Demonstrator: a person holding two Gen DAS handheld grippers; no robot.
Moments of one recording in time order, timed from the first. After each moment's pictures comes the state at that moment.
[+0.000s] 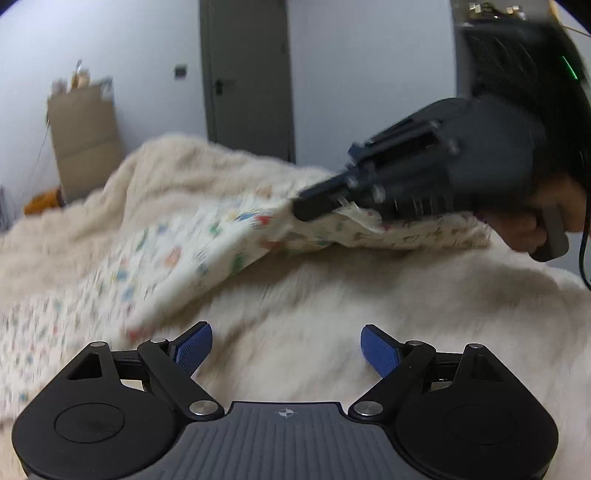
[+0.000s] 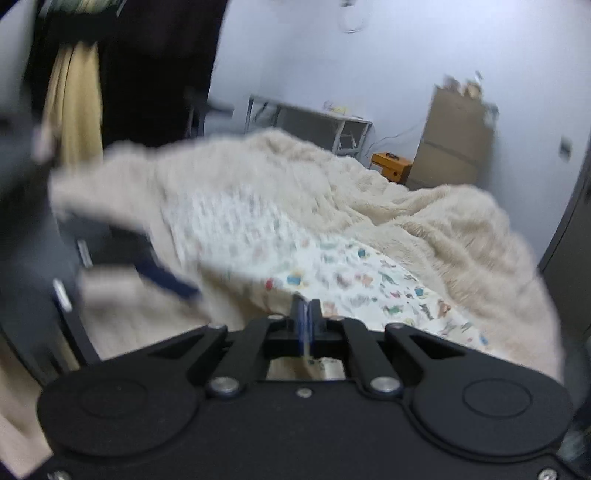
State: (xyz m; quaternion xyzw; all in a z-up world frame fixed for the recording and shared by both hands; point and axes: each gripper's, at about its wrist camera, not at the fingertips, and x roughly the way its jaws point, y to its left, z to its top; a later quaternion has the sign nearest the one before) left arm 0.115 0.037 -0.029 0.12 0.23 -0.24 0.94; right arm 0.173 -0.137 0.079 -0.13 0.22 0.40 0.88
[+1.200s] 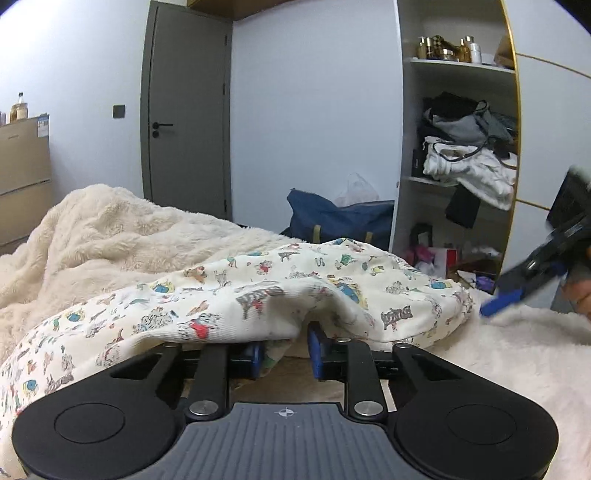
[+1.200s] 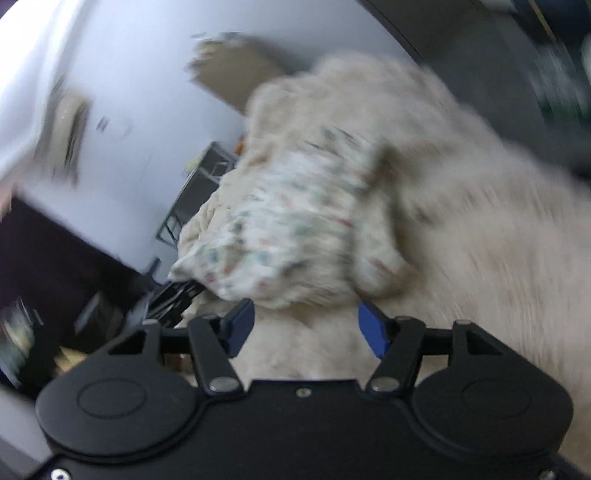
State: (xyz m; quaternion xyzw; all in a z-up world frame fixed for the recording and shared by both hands) left arm 0.185 0.015 -0.032 0.04 0.20 -0.34 0.92; right arm 0.151 -0.421 -0.044 0.42 0.41 0.23 0.78
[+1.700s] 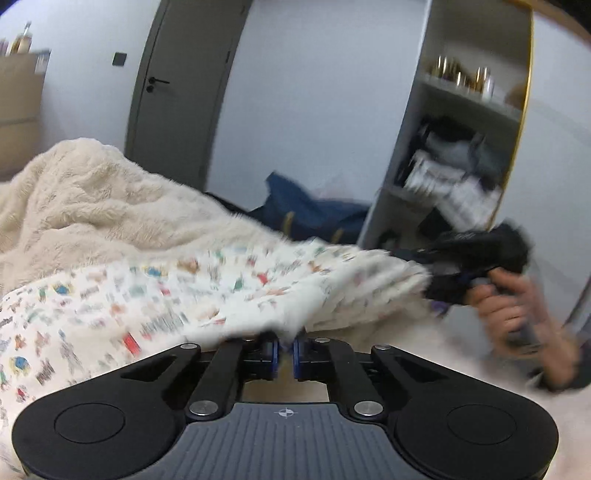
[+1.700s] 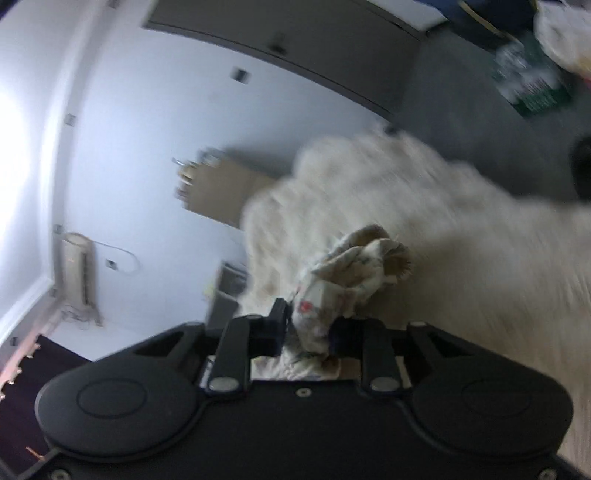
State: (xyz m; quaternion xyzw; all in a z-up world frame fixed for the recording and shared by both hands) left arm 0.218 0.062 0.031 -0.06 0.28 -0.41 0.87; right arm 0.201 -0.439 -0.006 0.51 0.24 0.17 0.81
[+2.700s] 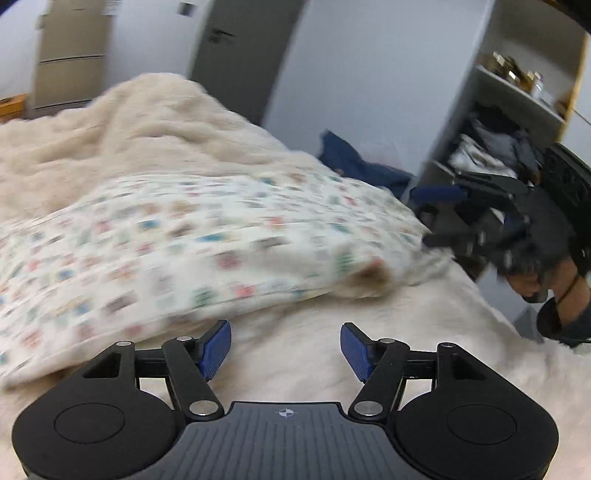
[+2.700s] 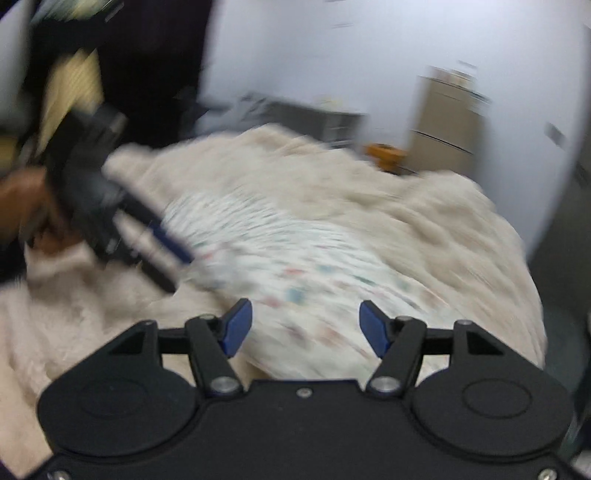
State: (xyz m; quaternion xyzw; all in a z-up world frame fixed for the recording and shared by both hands) left arm 0.148 0.158 -0.027 -0.08 0.35 -0.30 0.89; right arm 0.140 -0.115 0.070 -0.26 0.22 0.39 0.85
